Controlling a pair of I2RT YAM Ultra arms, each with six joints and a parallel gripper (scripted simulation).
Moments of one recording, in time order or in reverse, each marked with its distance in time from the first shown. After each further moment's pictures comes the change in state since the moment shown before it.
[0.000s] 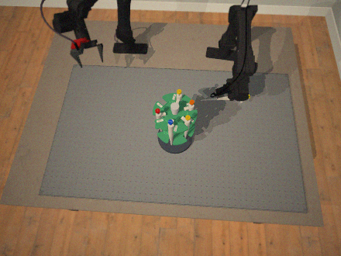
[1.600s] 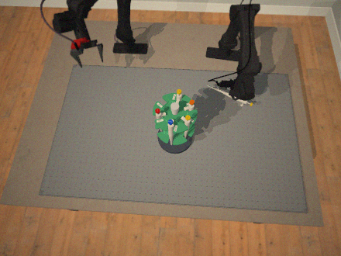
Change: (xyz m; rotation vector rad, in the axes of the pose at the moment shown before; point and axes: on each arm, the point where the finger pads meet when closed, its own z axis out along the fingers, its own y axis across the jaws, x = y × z) left arm 0.025 -0.012 0.022 0.000 -0.006 0.552; right arm 0.000 0.000 0.000 0.000 0.000 0.000
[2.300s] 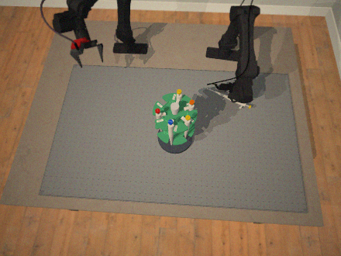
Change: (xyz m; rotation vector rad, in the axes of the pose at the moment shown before) left arm 0.000 0.000 0.025 0.000 -0.001 0.000; right arm 0.000 0.000 0.000 0.000 0.000 0.000
